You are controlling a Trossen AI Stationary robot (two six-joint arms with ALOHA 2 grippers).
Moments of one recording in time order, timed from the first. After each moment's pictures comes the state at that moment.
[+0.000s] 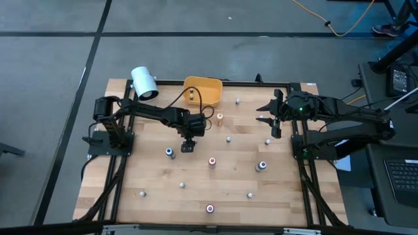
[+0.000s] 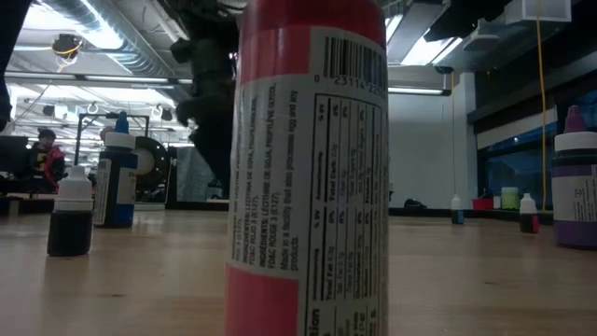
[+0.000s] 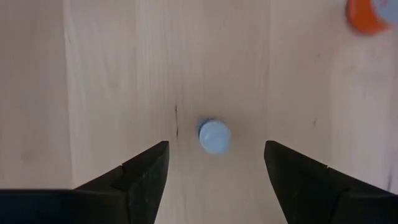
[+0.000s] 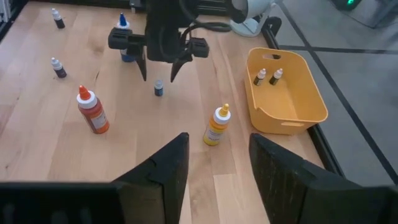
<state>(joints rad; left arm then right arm) 0.13 1.74 1.10 -0.62 0.08 0.09 -0.10 0.86 0.99 -0.69 0.10 -0.11</state>
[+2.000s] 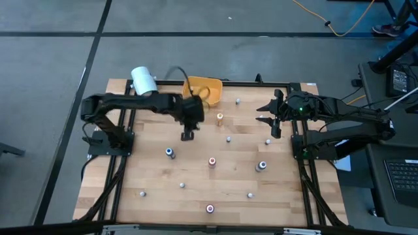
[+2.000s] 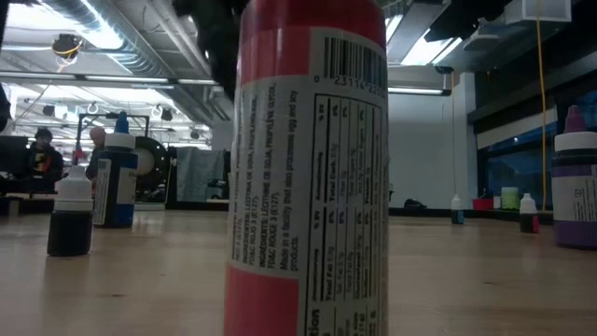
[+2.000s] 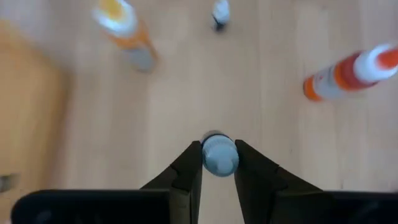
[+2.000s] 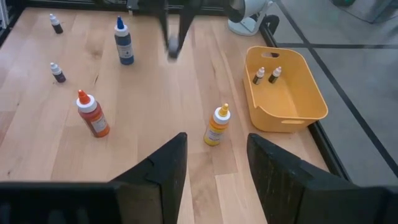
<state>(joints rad) 0.22 1.56 1.29 -0.79 0.10 0.14 -0.10 0.86 0.99 -0.68 0.10 -0.08</state>
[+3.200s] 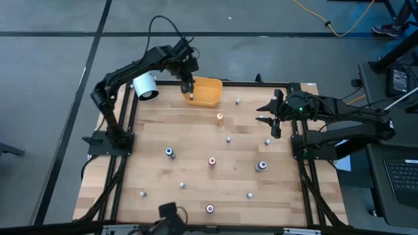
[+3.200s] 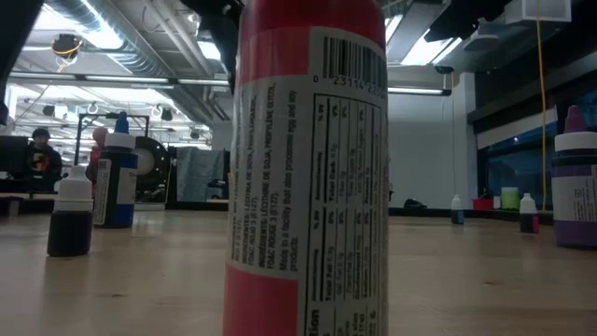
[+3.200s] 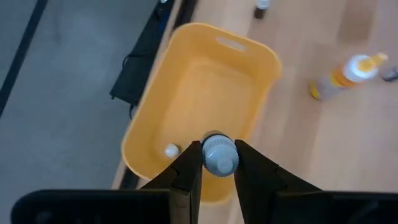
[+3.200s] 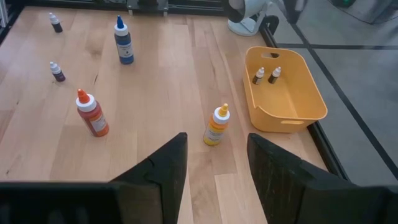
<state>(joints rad) 0.71 1.79 1.75 -1.01 0.13 0.38 -0.10 0.86 0.99 -0.68 0.11 -0.09</state>
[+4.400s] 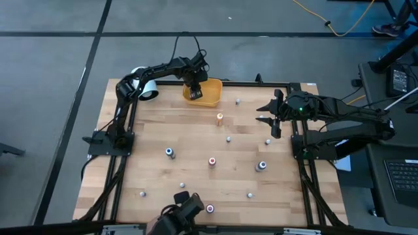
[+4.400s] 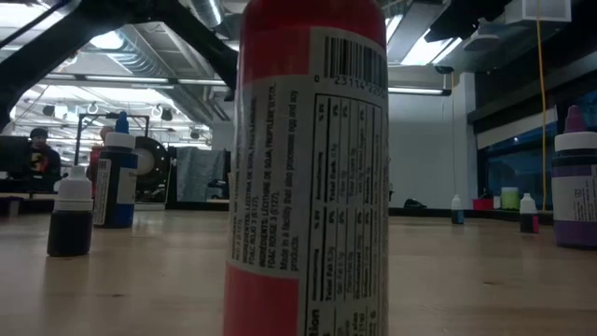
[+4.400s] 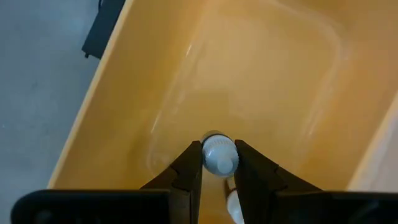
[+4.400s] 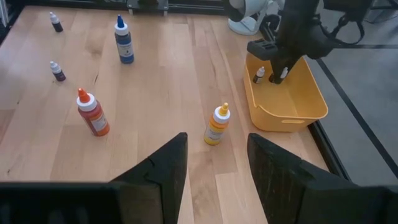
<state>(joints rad) 0.74 2.12 1.71 -0.83 0.08 0.39 -0.10 0.86 0.99 -0.69 0.10 -0.08</state>
